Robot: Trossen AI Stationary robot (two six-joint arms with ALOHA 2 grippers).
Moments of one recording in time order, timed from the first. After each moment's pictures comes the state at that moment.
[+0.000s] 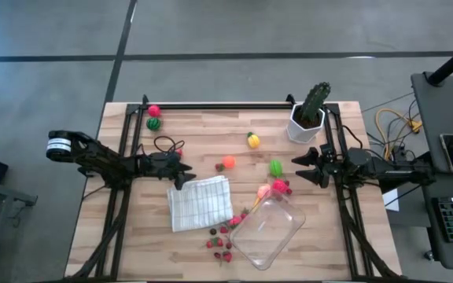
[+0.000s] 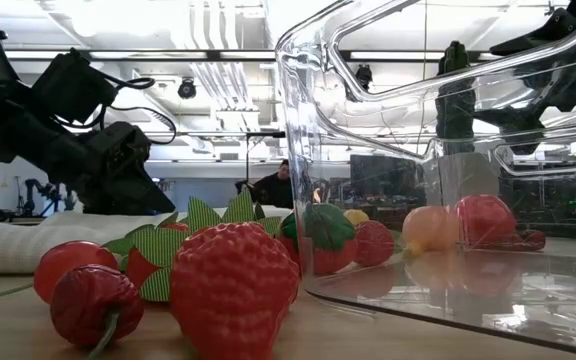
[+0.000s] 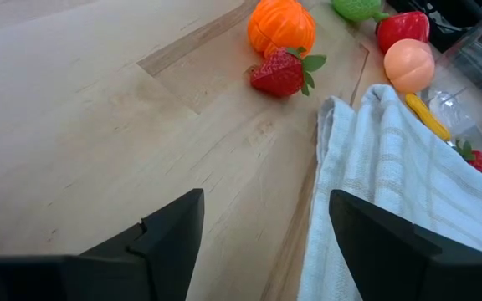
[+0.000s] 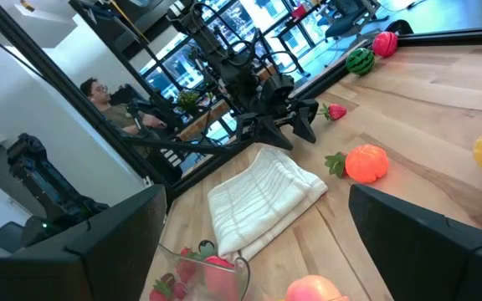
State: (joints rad) left arm 0.12 1.34 0.07 0.78 -0.03 -0.62; right arm 0.00 0.02 0.04 -0.02 0.00 0.64
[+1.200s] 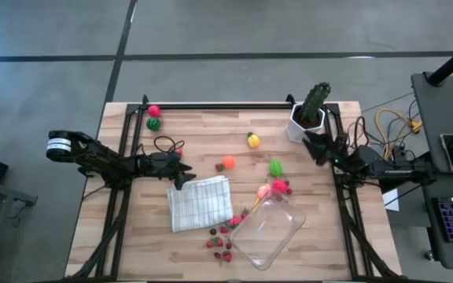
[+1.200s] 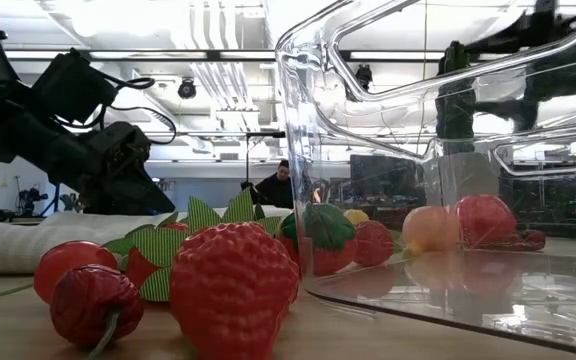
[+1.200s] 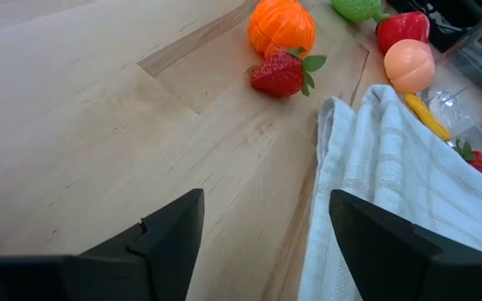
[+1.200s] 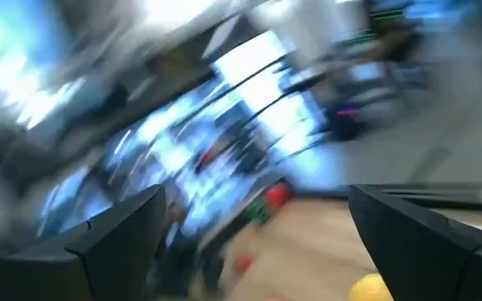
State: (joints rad) left arm 0.12 1.34 0.07 0.78 -0.03 -0.62; right arm 0.00 0.06 0.03 0.26 0.46 0.45
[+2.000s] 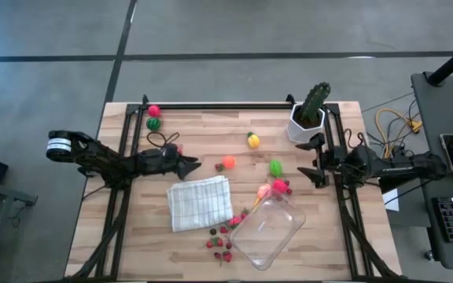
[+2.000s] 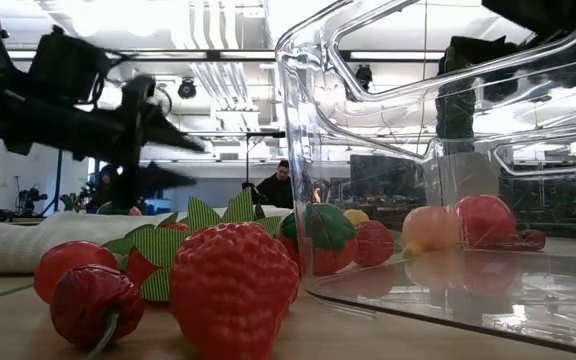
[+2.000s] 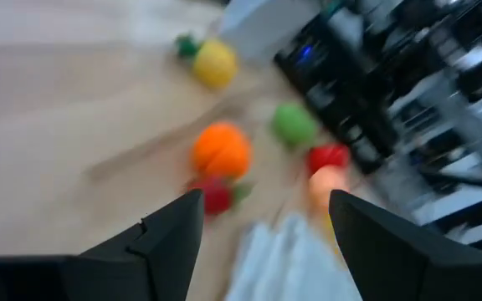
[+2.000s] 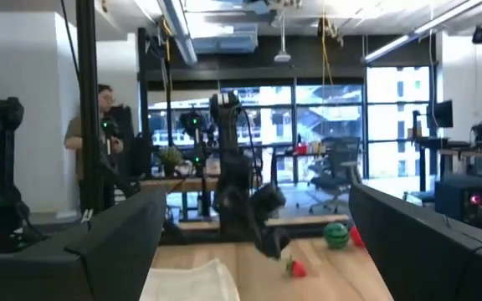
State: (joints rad) left arm 0.13 1.34 0.09 1.09 -0.12 -0.83; right arm 0.00 0.30 0.03 0.57 0.02 0.02
